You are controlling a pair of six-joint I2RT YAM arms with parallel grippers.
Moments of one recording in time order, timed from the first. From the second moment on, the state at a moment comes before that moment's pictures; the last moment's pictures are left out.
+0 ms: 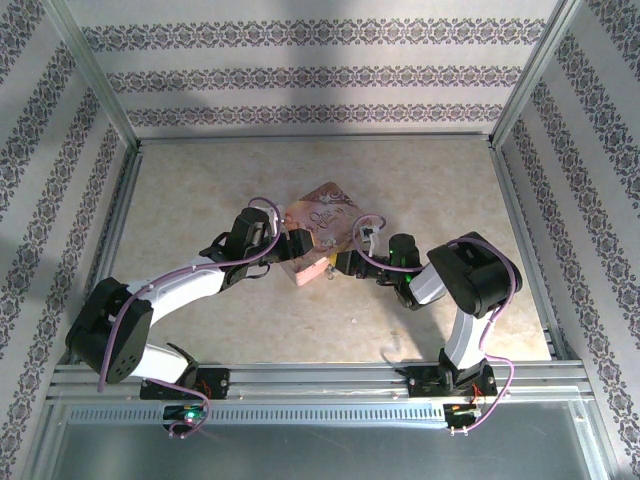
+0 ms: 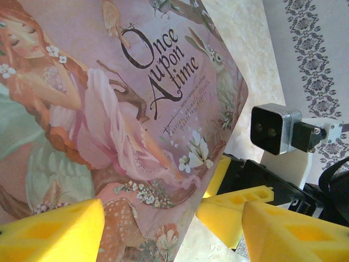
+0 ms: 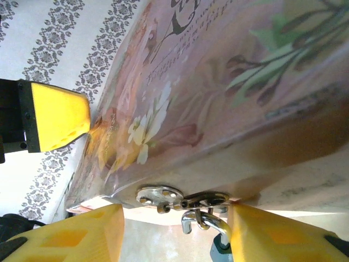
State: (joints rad) left arm -0.53 1.41 0.73 0.10 0.30 -0.77; right arm 0.41 1.83 0.40 1.10 -0.74 0.76
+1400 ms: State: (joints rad) left arm -0.53 1.41 0.73 0.09 0.29 -0.77; right arm 0.41 1.82 0.32 1.14 -0.67 0.84
